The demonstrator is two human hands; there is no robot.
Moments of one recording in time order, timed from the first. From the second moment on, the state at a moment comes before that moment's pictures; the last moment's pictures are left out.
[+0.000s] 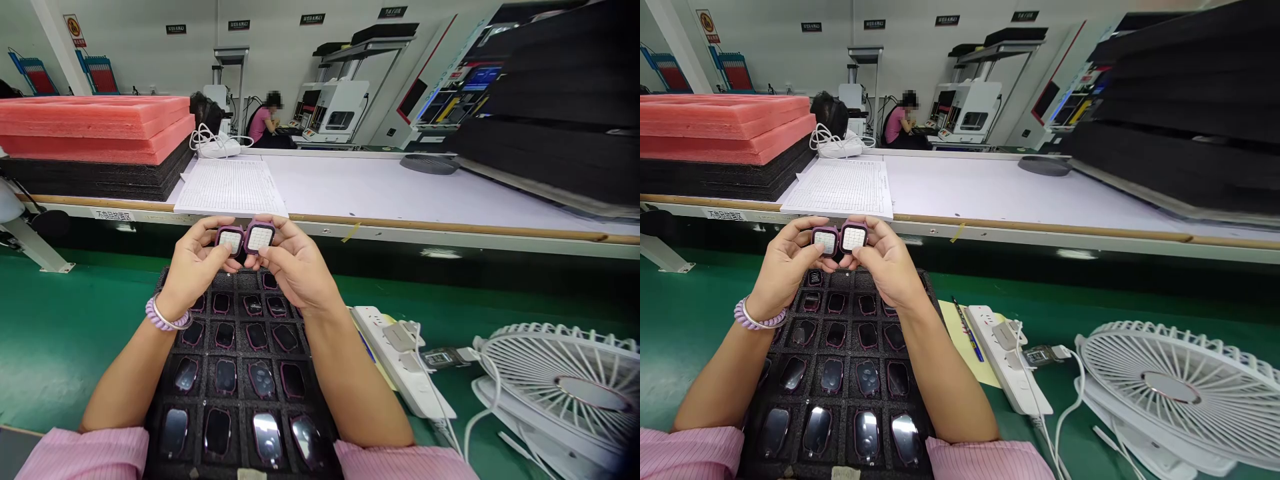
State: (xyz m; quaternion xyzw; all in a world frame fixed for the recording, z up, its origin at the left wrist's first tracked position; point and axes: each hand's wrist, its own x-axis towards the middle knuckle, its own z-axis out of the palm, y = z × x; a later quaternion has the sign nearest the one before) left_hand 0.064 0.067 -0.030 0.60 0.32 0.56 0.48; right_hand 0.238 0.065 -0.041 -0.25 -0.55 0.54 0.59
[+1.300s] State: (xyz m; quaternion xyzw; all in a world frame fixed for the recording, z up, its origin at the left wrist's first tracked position) left_hand 0.065 0.066 -0.030 0.61 0.30 0.55 0.48; right_hand 0.241 0.067 -0.042 -0.26 -0.56 0.51 0.60
